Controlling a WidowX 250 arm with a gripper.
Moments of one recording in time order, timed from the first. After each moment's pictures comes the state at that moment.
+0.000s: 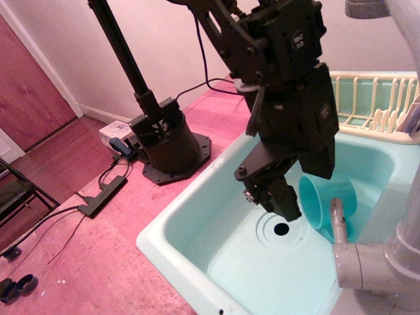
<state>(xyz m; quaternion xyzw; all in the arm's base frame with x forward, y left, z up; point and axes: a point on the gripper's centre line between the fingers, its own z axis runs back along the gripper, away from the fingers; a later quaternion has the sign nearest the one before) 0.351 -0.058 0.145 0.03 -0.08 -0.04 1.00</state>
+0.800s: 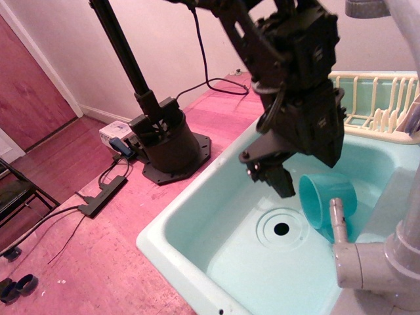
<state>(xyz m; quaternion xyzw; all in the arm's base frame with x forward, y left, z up) 0.339 -0.031 0.138 0.07 -0.01 -0.21 0.97</state>
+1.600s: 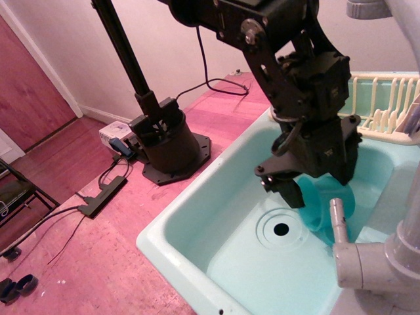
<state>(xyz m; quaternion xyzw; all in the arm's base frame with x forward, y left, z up) 0.338 -0.023 0.095 0.06 -0.01 -0.28 0.96</state>
